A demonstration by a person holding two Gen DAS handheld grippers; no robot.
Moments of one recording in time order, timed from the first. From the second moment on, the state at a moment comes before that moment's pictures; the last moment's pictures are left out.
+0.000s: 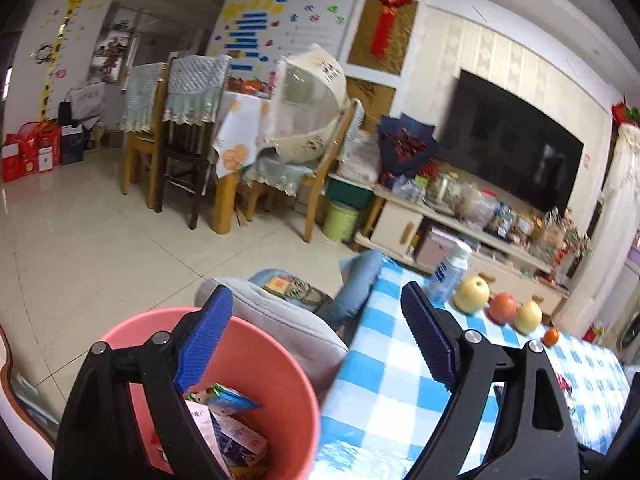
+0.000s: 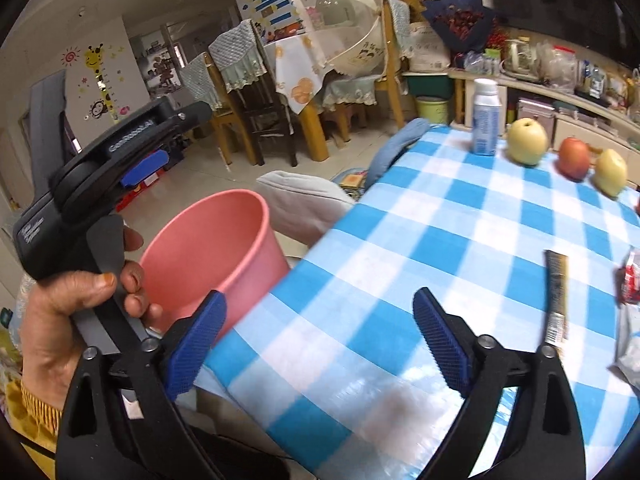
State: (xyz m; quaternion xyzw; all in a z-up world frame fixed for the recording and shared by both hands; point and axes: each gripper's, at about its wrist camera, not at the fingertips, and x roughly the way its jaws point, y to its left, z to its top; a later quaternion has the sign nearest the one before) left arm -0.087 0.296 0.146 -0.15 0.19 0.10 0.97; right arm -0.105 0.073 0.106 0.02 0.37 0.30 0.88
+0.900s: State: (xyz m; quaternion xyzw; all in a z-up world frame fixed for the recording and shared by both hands) left arm -0.048 0.189 0.112 -0.08 0.30 0.01 0.95; right arm -0.126 -0.038 0.102 0.03 0.33 0.23 0.91
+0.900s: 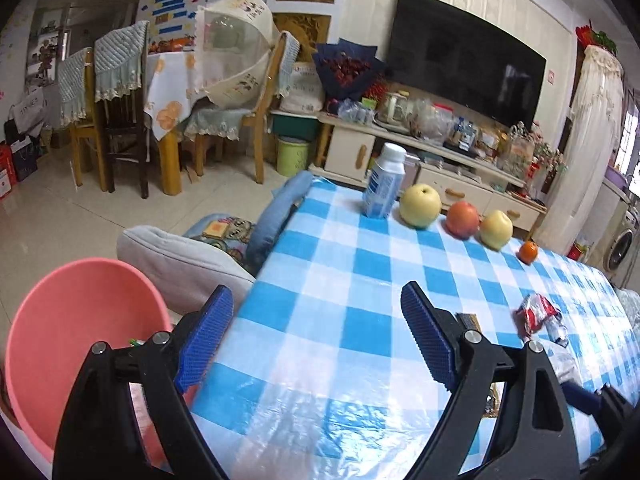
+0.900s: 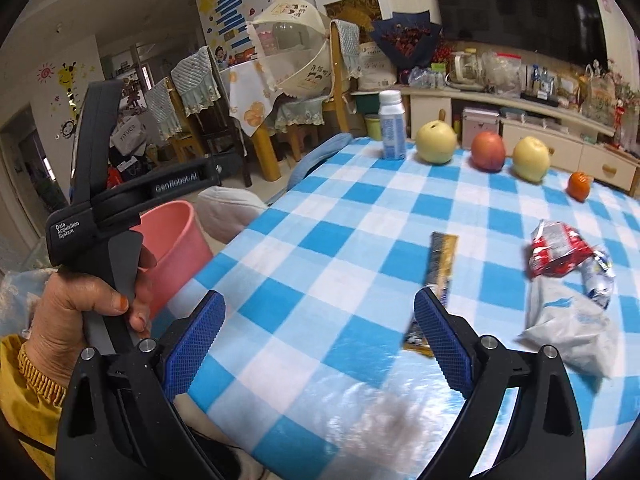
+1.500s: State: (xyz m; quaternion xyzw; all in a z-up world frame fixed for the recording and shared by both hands) left arm -0.034 0.117 0.094 -0.05 0.34 -0.06 0.94; right arm -0.118 -0.125 0.107 0.04 0.31 0.16 0.93
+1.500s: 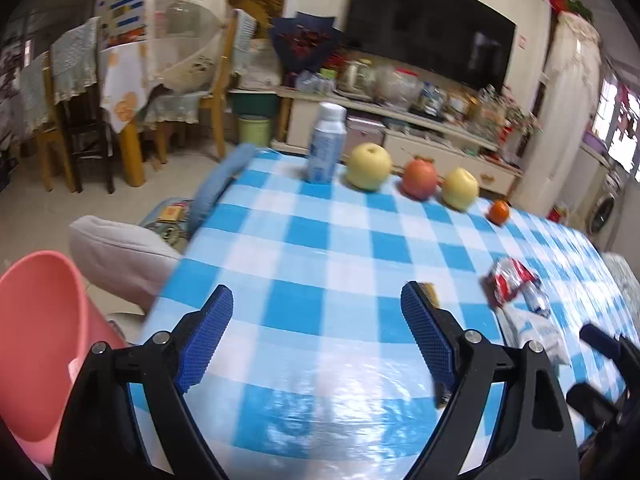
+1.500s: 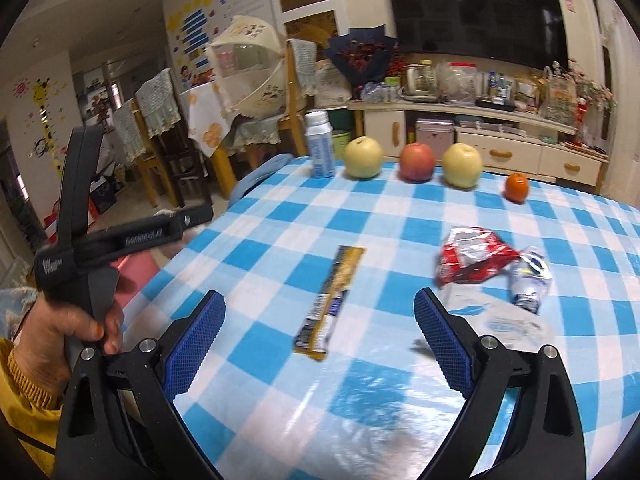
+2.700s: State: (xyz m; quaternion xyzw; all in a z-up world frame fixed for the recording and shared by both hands) left arm 0.006 -0.020 0.026 0.06 0.44 -0.12 0.89; right arm -0.072 -0.250 0.032 0.10 0.48 0.07 0.87
